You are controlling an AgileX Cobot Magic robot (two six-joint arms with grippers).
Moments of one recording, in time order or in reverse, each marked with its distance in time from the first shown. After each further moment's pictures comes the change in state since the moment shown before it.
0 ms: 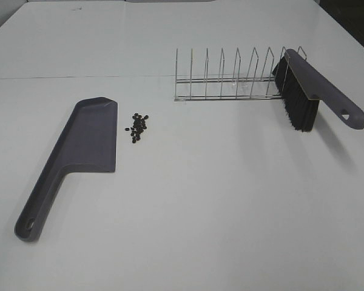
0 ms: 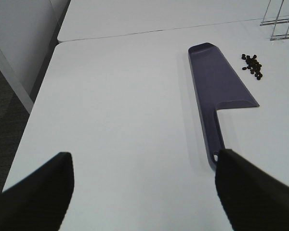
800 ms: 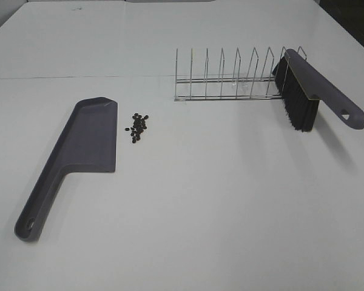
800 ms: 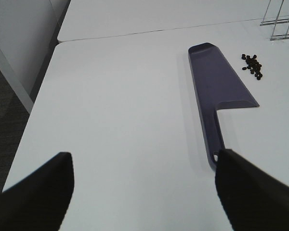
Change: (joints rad) left arm 0.000 0.000 0.000 0.000 0.000 0.000; right arm 0.000 0.000 0.000 0.000 0.000 0.000
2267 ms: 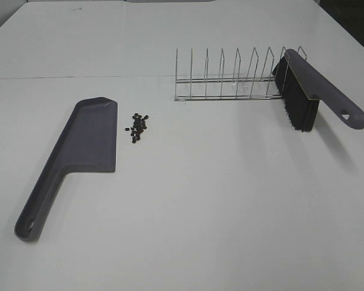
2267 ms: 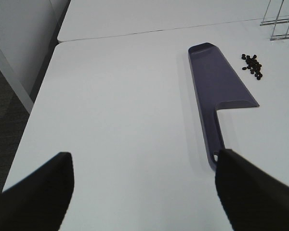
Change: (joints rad) left arm 0.000 0.000 0.000 0.000 0.000 0.000; right arm 0.000 0.000 0.000 0.000 0.000 0.000
